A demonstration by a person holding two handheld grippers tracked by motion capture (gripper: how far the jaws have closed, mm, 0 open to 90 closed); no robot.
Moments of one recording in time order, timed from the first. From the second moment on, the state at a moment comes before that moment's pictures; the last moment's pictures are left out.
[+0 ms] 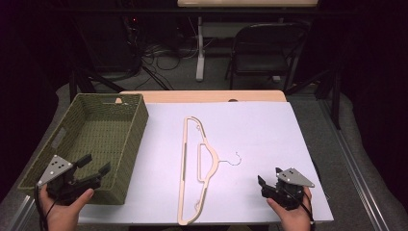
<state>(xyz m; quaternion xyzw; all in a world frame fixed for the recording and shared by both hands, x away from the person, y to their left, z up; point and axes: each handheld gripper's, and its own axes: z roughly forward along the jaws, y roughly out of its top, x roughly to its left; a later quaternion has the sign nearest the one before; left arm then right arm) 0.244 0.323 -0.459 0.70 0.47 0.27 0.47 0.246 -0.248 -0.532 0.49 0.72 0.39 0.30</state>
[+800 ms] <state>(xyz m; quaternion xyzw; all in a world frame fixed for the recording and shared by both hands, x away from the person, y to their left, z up) 0.243 0.313 -0.456 0.71 0.45 0.27 0.48 0.247 -0.194 -0.527 0.45 0.77 0.39 0.24</state>
